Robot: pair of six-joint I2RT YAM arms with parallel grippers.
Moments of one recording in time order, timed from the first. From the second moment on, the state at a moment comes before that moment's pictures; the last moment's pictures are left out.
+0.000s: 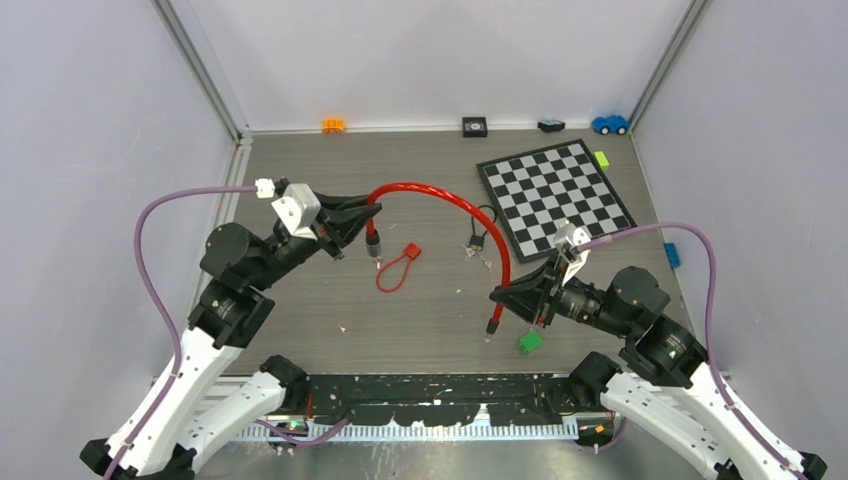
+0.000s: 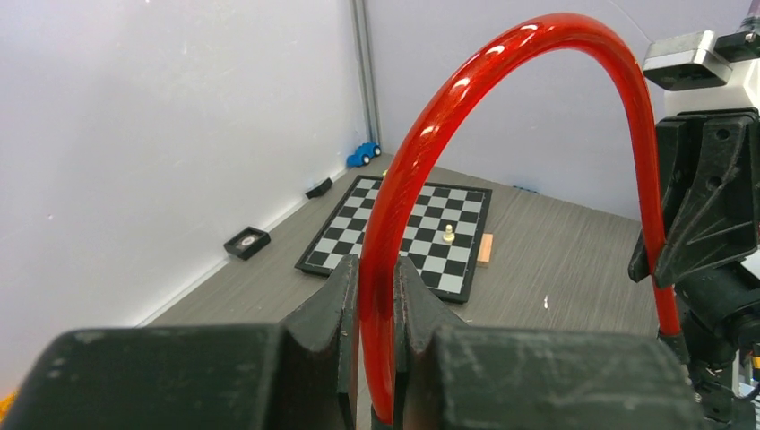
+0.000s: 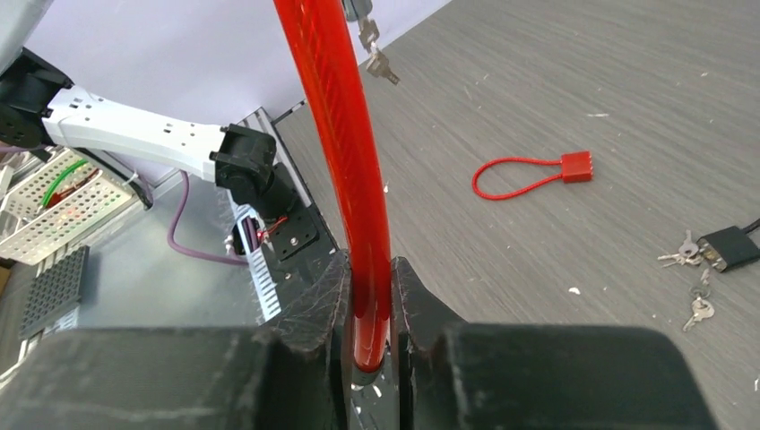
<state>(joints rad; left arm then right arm) -0.56 0.72 0.98 0.00 0.40 0.02 0.73 0.43 0.72 -0.38 -0.38 0.36</state>
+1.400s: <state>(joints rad) -0.57 0.79 0.60 0.33 0.40 -0.09 0.73 0.52 1.04 -0.26 -0.24 0.22</state>
